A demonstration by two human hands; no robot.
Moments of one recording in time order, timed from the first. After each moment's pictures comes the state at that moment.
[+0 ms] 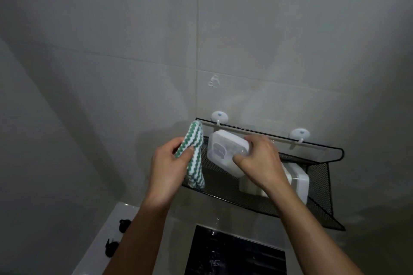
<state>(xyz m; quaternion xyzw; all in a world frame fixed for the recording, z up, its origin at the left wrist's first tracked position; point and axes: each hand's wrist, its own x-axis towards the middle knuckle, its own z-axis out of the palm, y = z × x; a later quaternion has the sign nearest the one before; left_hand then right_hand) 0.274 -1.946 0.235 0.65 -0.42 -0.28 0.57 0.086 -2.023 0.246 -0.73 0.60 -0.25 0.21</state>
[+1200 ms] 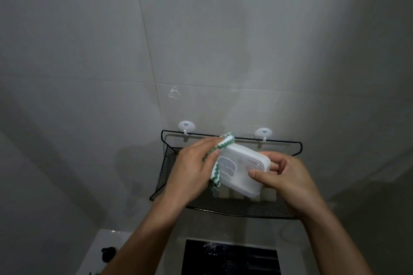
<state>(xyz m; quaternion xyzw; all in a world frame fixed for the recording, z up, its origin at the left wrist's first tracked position) 0.189 -1.979 0.262 0.50 -0.72 -0.16 0.45 -0.032 -1.986 0.256 -0.57 0.44 -0.45 0.52</state>
